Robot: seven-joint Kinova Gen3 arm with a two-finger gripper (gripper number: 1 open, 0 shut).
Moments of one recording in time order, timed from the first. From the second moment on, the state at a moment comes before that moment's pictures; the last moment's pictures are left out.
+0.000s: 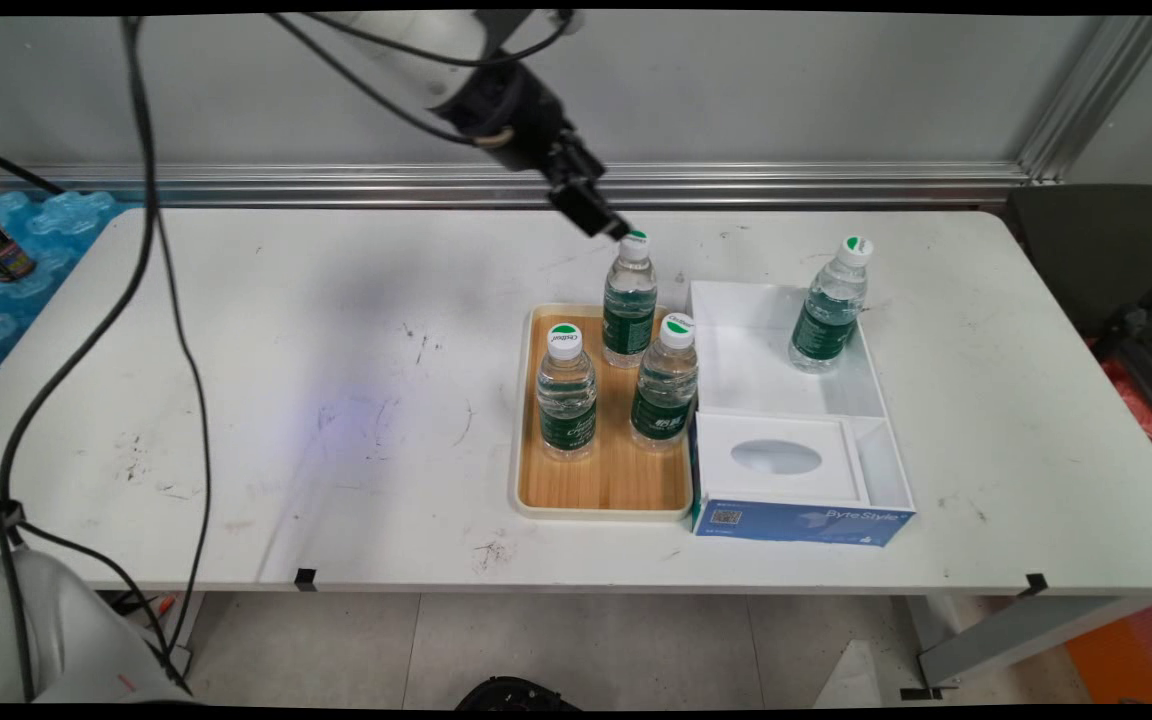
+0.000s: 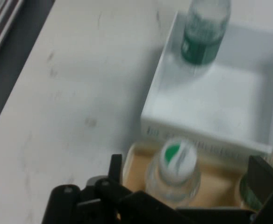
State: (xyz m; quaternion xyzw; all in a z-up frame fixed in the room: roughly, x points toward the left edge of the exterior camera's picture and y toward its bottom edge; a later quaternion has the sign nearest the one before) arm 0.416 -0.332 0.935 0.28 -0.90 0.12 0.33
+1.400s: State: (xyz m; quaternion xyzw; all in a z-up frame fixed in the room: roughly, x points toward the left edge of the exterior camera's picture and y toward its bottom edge) arm 0.279 -0.402 0.801 0.24 -0.84 0.12 0.46
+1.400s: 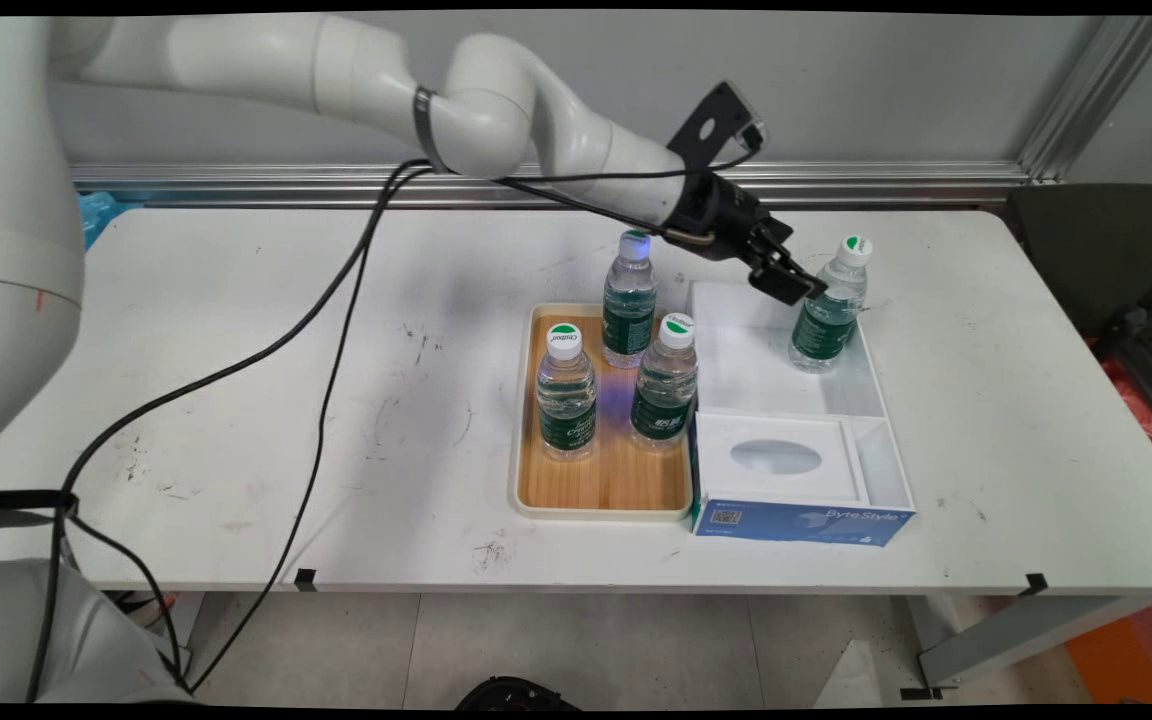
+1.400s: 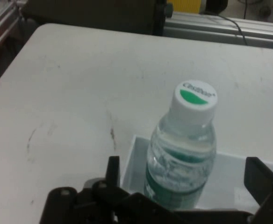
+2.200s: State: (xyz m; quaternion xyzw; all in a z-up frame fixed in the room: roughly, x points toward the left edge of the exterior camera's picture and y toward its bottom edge) arm 0.251 -0.424 0.766 0.24 -0.83 0.12 0.49
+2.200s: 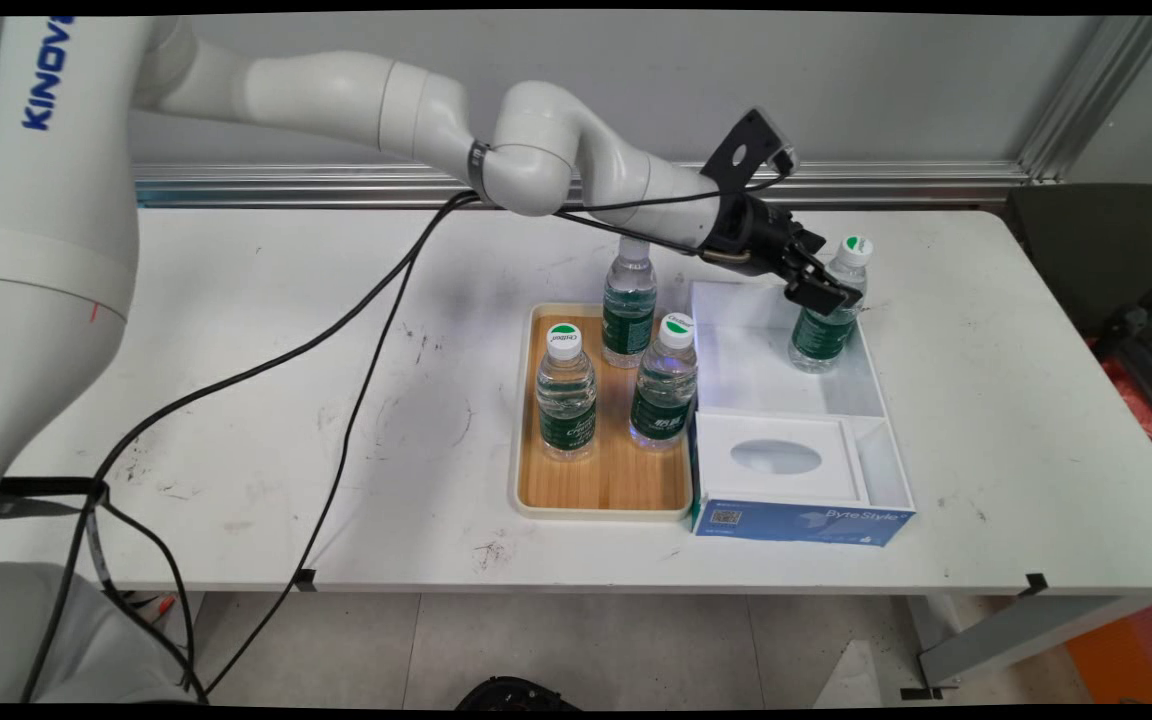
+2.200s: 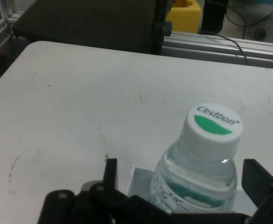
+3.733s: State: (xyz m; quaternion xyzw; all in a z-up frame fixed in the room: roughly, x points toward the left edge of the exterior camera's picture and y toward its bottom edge) arm 0.238 -0.427 0.752 0.24 -0.82 0.11 0.50
